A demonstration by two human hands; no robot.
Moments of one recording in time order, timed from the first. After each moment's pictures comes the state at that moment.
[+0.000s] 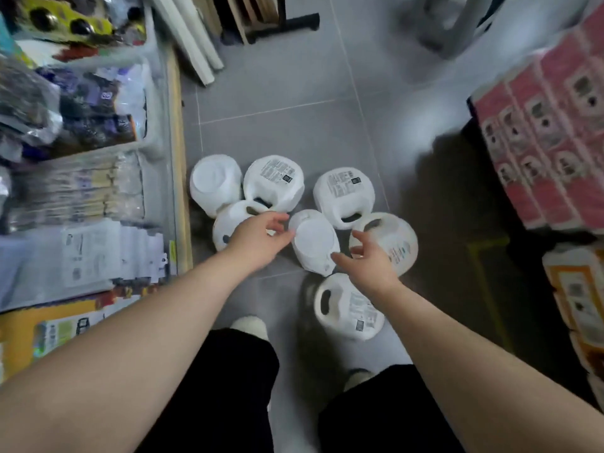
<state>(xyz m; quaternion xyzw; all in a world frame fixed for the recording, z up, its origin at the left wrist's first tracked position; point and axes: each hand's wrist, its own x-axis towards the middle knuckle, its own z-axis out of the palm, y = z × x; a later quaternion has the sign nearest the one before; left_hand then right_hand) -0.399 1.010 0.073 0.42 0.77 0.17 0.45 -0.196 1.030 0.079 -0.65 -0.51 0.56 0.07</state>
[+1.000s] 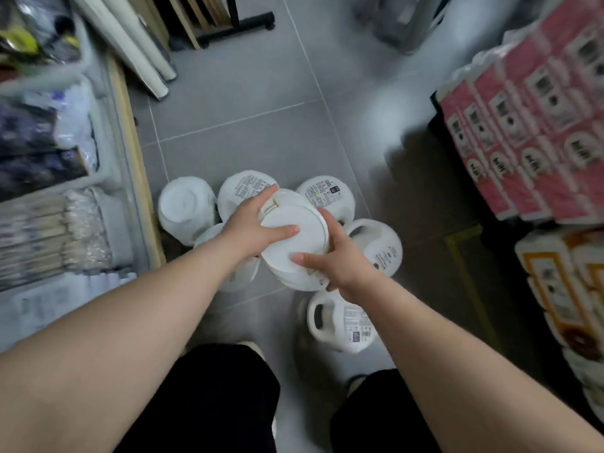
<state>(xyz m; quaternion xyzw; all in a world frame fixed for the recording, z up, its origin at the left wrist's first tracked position) -0.420 1.091 0.058 0.42 0.70 0.22 0.53 -0.236 1.073 0.064 -0.58 -0.38 0.71 0.17</state>
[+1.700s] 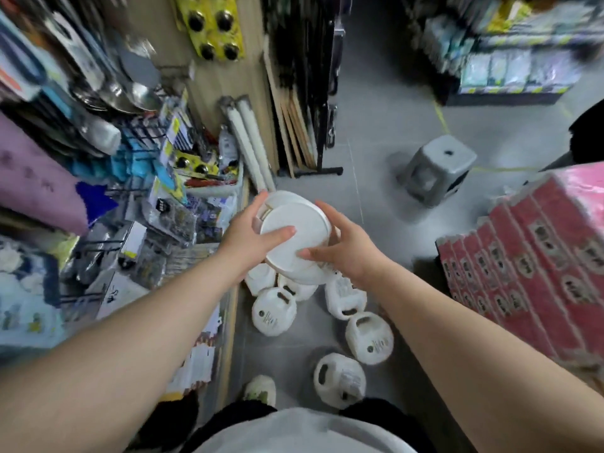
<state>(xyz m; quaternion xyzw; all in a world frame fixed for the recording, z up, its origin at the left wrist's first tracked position) -0.457 1.033 0.471 0.33 0.73 0.44 0.40 -0.281 1.105 0.468 -0.41 -0.57 0.69 0.18</state>
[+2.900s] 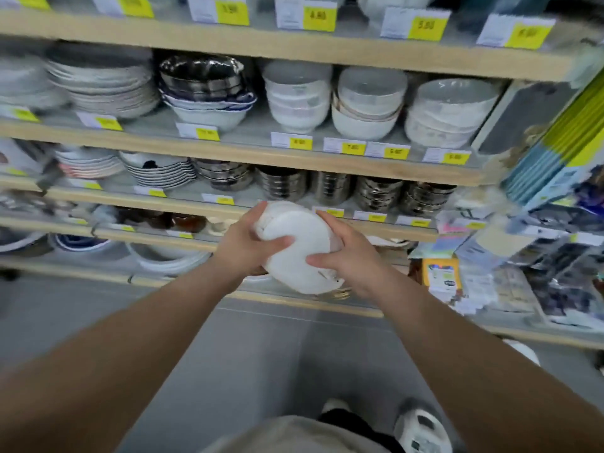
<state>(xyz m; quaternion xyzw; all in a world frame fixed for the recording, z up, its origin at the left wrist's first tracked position) -0.038 0.412 0.531 -0.31 0.68 0.66 -0.10 -0.143 0.577 0.531 0.22 -0.73 0.56 -0.33</state>
